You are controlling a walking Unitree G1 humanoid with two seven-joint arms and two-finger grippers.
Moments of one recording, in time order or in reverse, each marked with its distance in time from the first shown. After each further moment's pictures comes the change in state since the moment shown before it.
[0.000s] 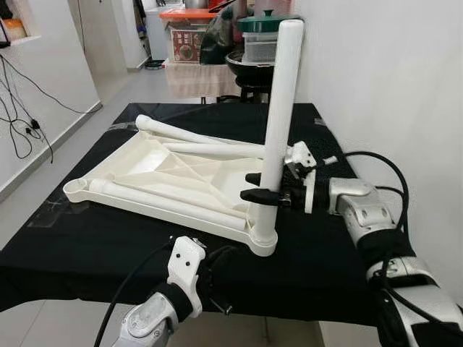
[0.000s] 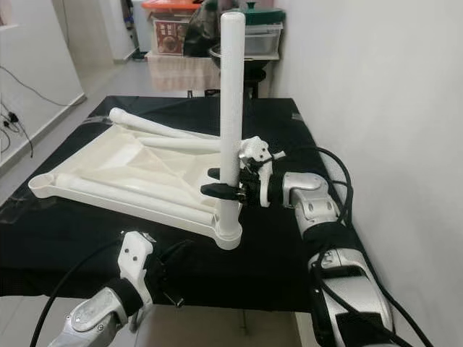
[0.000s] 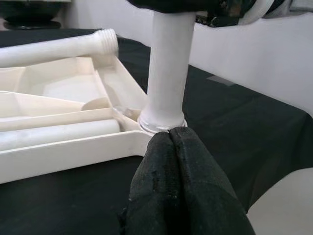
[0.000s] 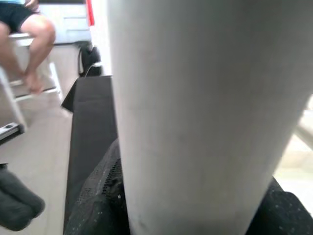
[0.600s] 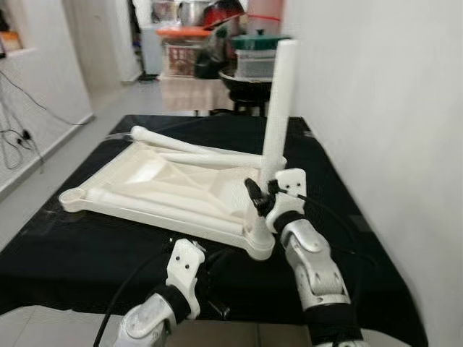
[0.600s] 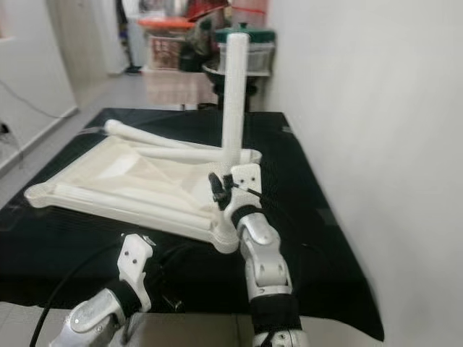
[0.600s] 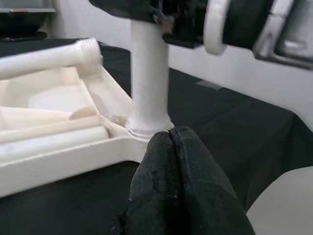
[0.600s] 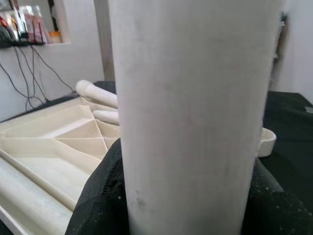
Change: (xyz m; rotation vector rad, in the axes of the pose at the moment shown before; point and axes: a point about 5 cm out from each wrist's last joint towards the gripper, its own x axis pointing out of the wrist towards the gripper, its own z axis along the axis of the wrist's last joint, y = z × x) left arm 0.004 0.002 -0.009 -0.005 0.003 0.010; right arm 0.049 0.044 -0.020 0.112 -0.075 -0.792
